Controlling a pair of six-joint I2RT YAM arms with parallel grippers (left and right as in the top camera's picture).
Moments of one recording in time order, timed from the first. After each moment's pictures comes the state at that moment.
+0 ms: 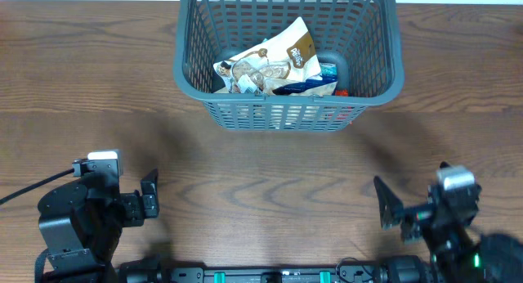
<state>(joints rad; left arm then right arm) 0.14 0.52 0.89 -1.05 0.07 0.09 0.07 0.30 0.89 -0.91 -0.12 -0.06</state>
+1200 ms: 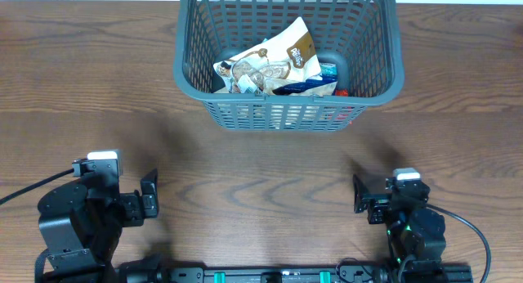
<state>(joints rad) 0.14 0.52 0.89 -1.05 0.06 0.09 0.07 0.02 0.15 -0.57 0.01 0.02</state>
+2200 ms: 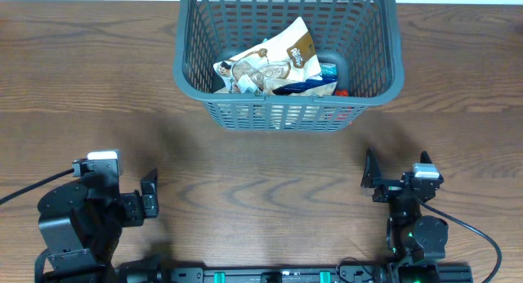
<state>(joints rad) 0.14 0.52 0.89 -1.05 0.06 0.09 0.05 0.01 0.01 -0.07 0.09 0.06</state>
